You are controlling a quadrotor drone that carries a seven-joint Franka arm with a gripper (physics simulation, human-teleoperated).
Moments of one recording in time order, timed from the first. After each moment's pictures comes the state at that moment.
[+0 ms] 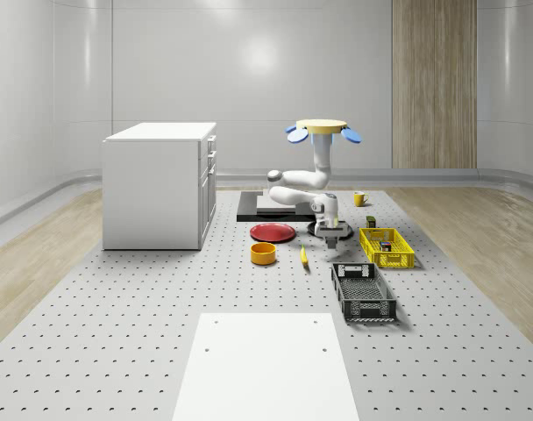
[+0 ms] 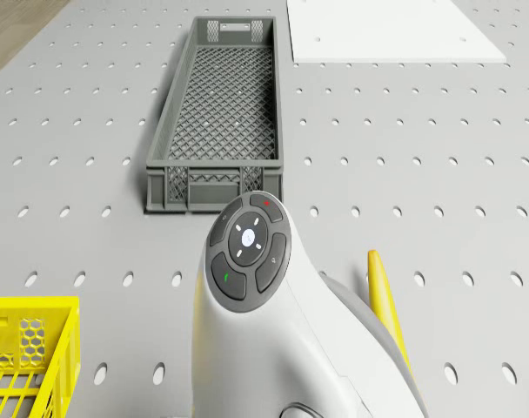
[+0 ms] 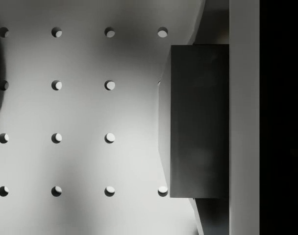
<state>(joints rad) -1.23 -1.49 1.24 -2.83 -1.91 1.59 1.72</state>
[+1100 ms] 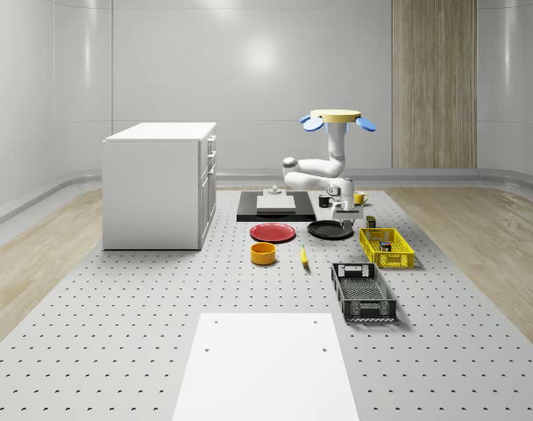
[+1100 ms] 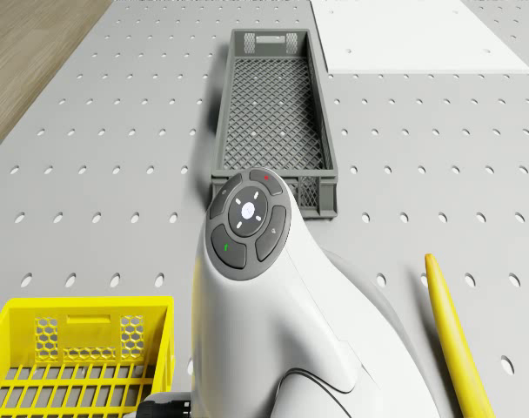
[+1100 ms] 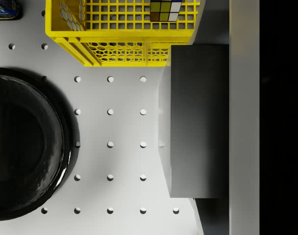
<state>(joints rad) -1.23 -1.50 1.30 -2.84 -1.85 1.58 1.72</state>
